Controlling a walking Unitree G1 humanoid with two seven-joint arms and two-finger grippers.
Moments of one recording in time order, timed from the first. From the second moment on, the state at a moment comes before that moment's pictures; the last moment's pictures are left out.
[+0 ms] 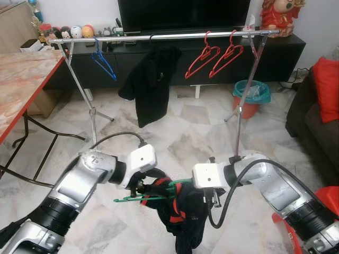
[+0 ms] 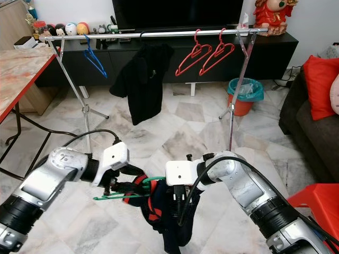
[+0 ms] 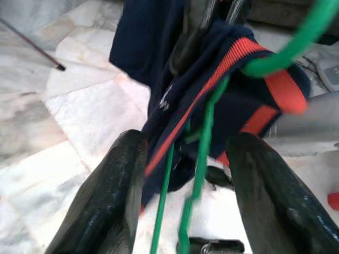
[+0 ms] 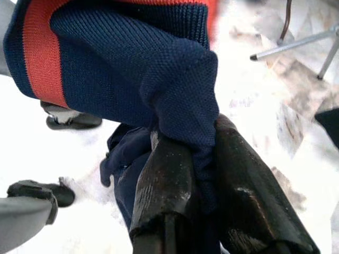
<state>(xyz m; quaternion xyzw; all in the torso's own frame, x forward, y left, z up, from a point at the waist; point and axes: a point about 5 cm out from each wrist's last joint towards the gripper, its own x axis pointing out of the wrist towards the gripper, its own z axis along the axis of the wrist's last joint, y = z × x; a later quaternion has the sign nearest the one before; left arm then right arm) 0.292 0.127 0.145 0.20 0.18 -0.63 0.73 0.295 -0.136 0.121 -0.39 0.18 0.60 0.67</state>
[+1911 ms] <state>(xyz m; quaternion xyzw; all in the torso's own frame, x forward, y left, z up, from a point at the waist) 0.301 0.183 0.104 0.01 0.19 -0.41 0.89 0.326 -0.187 0.190 -0.38 0.09 0.51 0.77</state>
